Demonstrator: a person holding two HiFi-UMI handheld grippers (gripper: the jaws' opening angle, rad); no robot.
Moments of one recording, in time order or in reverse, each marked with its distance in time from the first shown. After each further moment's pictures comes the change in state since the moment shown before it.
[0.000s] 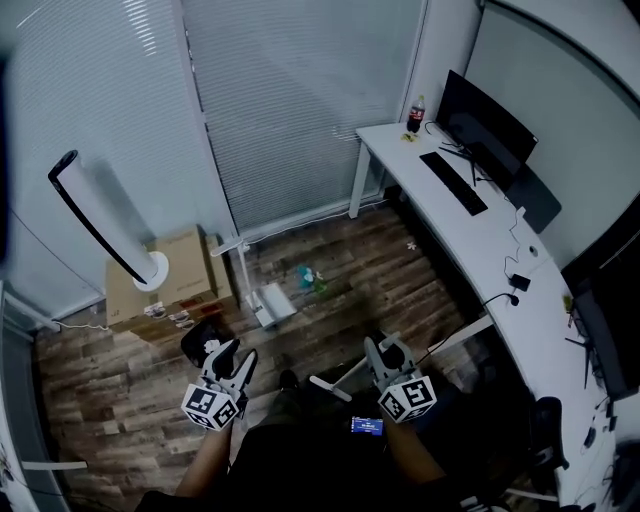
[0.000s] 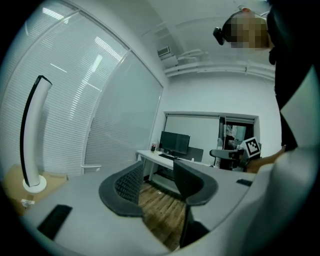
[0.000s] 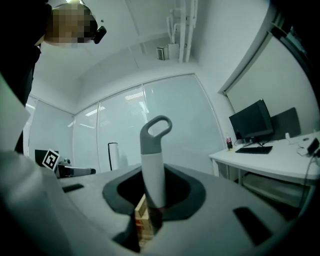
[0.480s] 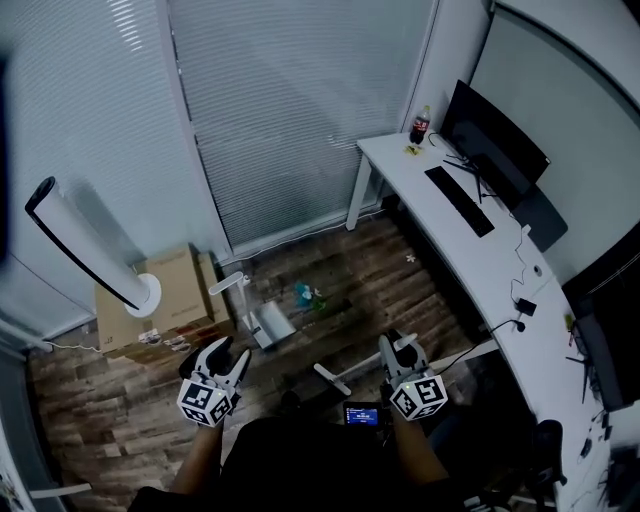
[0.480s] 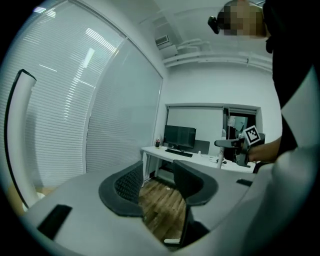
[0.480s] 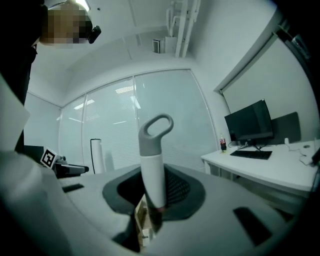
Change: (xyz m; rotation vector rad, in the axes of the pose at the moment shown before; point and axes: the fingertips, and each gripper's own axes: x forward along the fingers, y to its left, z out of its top) left arm 0.096 0.113 0.027 0.070 0.083 -0.023; right arm 0.109 -0.067 0.020 -0.015 0.042 -0.116
